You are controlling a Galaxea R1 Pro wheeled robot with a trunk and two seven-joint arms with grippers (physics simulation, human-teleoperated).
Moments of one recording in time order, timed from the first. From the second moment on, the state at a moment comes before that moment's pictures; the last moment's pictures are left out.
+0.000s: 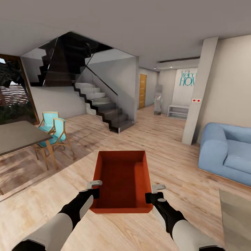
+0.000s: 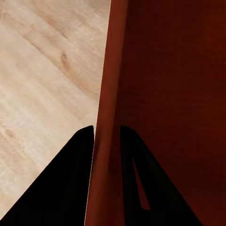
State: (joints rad) left arm -0.71 -0.05 -0.22 -0.42 0.33 0.28 0.26; right arm -0.68 0.13 0.05 -0.33 0.04 0.08 -0.13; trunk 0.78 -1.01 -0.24
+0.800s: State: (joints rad) left arm -0.71 -0.05 -0.22 -0.42 0.33 0.28 0.26; right arm -0.68 0.13 0.05 -0.34 0.05 0.08 -0.13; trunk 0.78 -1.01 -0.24
